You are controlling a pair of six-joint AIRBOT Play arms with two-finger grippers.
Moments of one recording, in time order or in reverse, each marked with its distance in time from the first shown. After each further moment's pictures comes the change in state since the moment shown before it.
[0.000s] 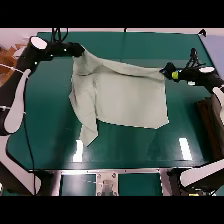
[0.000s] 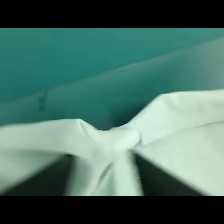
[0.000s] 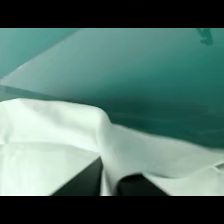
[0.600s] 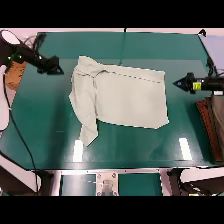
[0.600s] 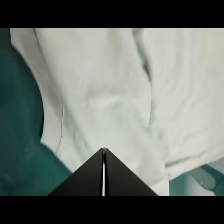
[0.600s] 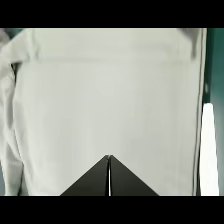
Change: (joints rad) left arm 0.203 0.040 0.056 0.242 -0.763 -0.426; right arm -0.254 0.179 -0.160 -0.112 0.462 -0.007
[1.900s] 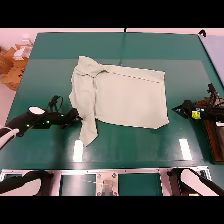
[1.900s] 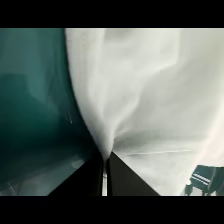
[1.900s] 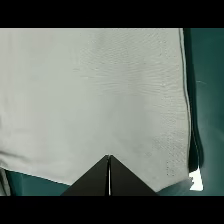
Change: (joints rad) left arm -0.156 0.507 -1.353 -0.447 0.791 0.077; right arm -0.052 0.520 -0.568 -0.129 -0.086 0.044
